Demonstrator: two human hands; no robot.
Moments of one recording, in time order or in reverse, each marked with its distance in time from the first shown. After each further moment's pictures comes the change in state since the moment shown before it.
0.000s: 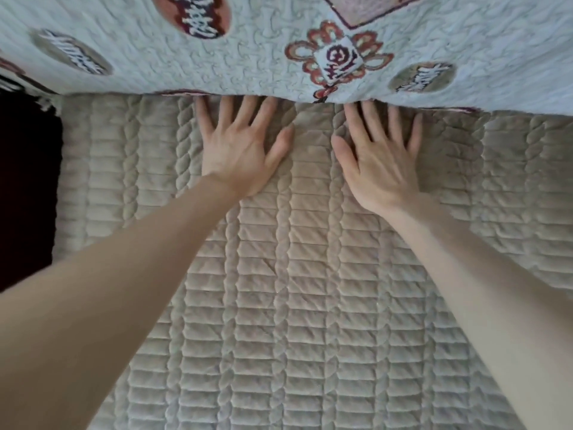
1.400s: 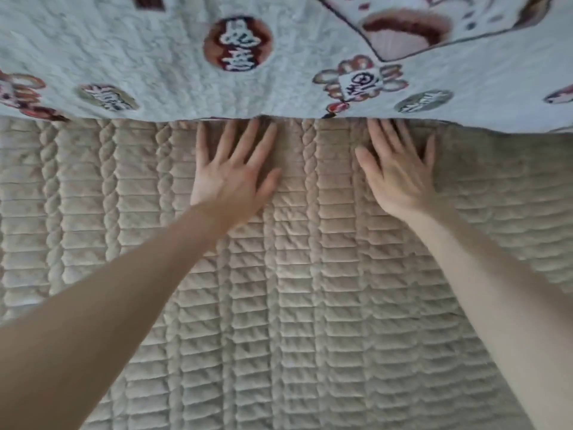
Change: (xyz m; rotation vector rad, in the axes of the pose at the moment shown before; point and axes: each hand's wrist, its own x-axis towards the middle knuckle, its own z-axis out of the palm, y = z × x) left_hand 0.018 0.261 0.027 0.023 -0.170 0.221; right_hand -0.051 0.307 -0.061 0.060 -0.082 0.183
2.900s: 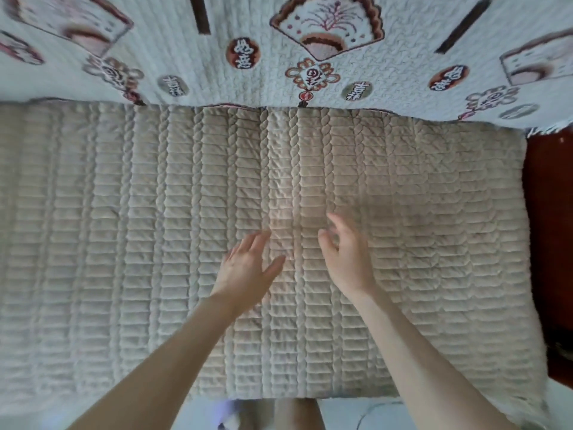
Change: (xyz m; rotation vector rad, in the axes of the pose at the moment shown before) left_hand -0.209 0.117 -0.024 -0.612 -0.264 -0.305; right_hand -0.221 -0.030 0.022 0.638 0.047 0.075
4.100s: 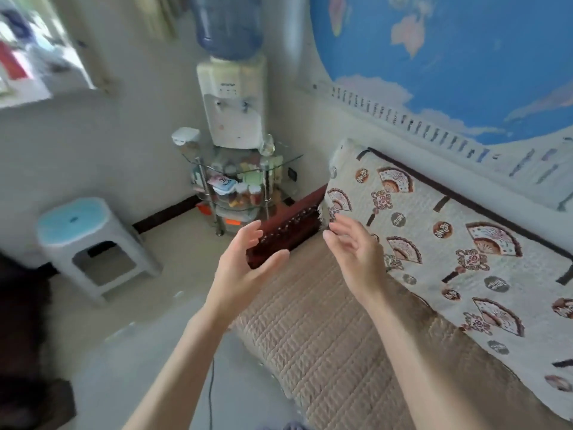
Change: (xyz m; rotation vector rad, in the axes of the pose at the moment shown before) left_hand -0.561 -0.022 -0.289 -0.671 1.200 -0.106; right_hand -0.355 -0.495 -0.069 0.321 -0.425 -0.835
